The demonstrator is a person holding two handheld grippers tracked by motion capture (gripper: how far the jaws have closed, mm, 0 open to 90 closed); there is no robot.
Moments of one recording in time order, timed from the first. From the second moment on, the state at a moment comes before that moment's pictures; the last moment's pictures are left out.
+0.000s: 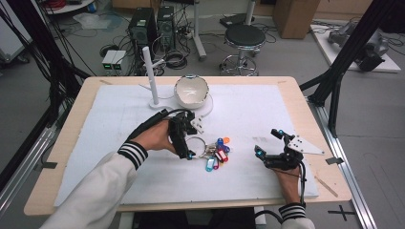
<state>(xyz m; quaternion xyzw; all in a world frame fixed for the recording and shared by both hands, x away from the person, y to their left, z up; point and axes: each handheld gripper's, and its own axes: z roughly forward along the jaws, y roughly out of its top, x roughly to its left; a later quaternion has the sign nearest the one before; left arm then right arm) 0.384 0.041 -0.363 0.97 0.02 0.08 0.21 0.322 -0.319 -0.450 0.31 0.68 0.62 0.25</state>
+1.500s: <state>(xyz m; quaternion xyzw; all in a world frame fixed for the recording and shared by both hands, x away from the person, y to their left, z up) 0.375 0.006 -0.395 0.99 0.00 0.04 0.10 0.322 -0.320 -0.450 0.31 0.68 0.62 0.25</state>
